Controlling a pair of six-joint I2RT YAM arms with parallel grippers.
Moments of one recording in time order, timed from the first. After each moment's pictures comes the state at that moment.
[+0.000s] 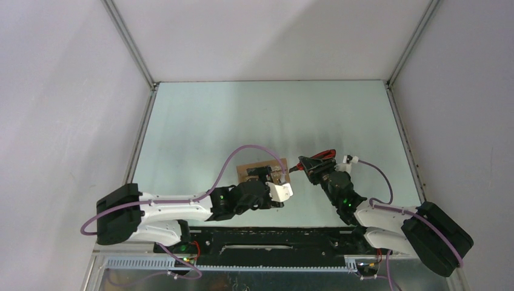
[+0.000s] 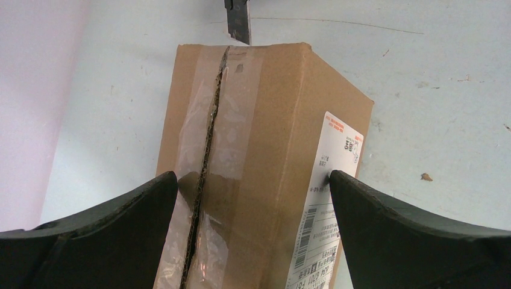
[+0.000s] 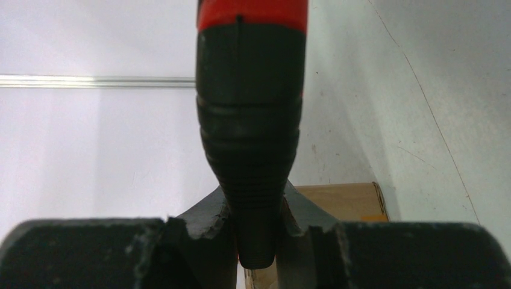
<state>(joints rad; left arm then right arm) -1.24 1.26 0.58 0.15 -0.39 0.45 0.70 1.11 0.11 0.80 0.34 1.50</state>
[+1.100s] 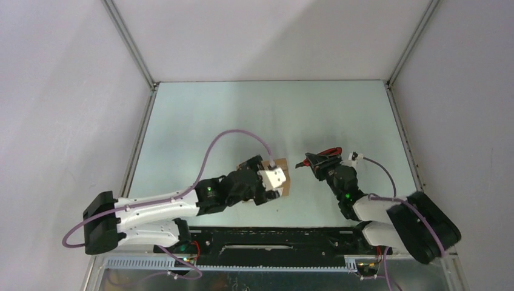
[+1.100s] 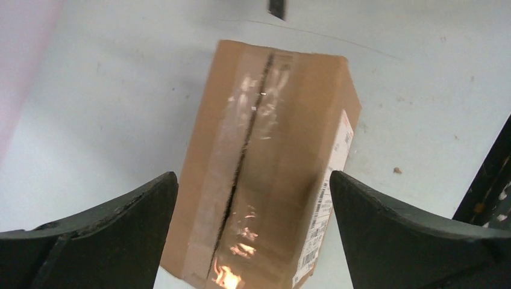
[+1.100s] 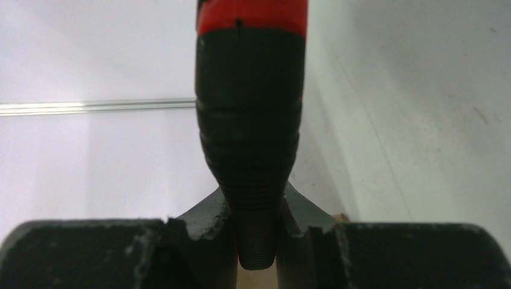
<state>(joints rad) -1.19 1.11 0.66 -0.06 -0.30 0.34 0.53 1.18 0.10 0.87 0.22 1.48</state>
